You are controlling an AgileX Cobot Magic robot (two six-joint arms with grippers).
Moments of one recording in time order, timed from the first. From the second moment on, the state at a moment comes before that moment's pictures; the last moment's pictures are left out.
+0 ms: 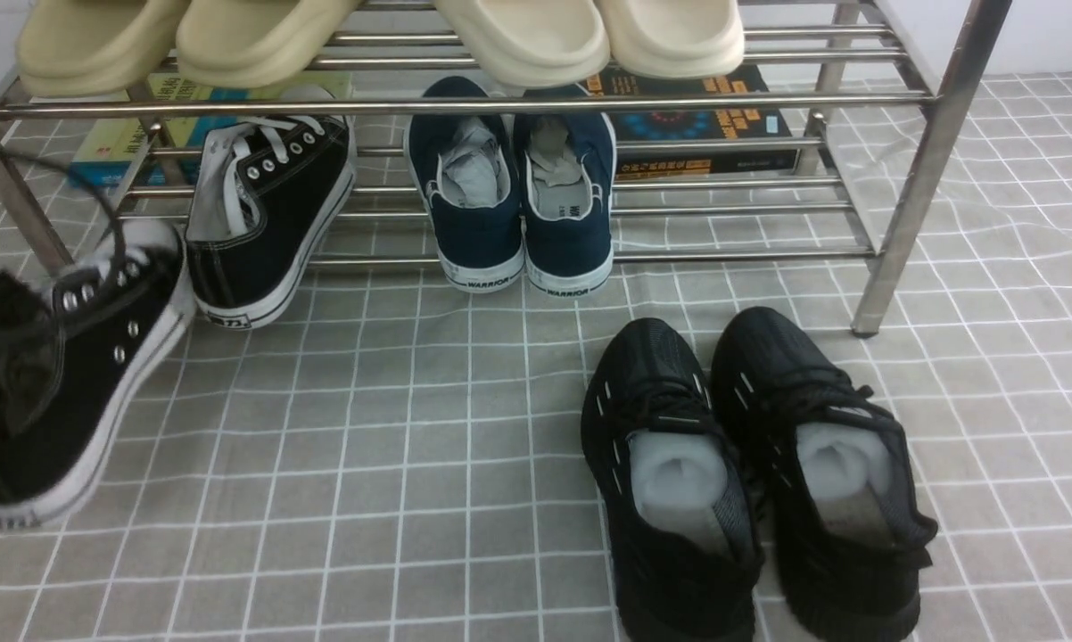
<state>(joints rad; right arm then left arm) 0.04 -0.01 0.01 -0.02 0.39 0.08 0.05 1.19 -0.83 0.20 0.81 -1.04</state>
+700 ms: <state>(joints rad) 0.04 -0.01 0.01 -0.02 0.39 0.08 0.05 1.12 -0.71 0.17 0.79 -0.93</state>
